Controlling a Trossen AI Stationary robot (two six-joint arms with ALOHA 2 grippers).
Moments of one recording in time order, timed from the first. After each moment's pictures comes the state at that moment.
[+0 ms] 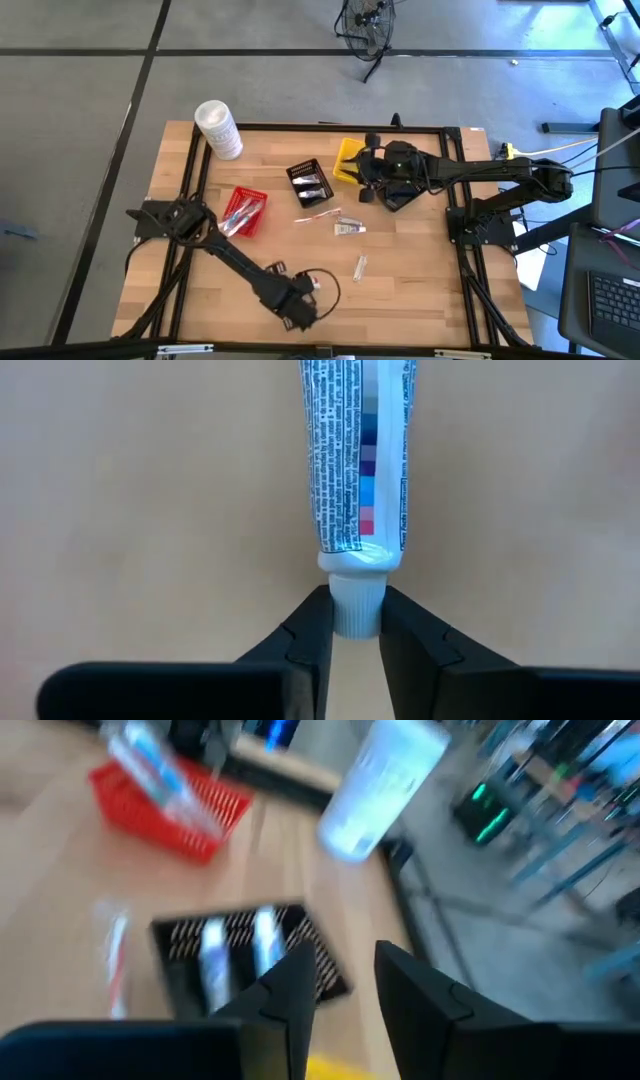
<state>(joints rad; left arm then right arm) -0.58 2.17 1.62 -1.00 -0.15 -1.03 -0.20 1.33 0.81 0.14 0.06 -0.44</state>
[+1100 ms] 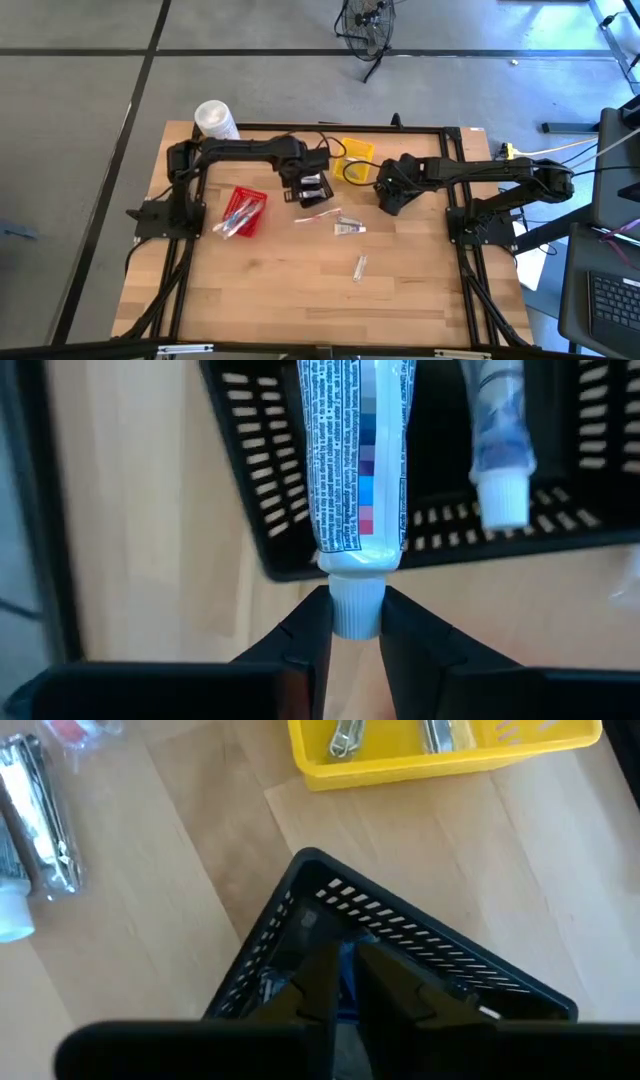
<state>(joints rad) 0.27 1.92 1.55 -1.16 -0.26 0.04 -0.19 1.32 0.81 -0.70 0.24 0.18</state>
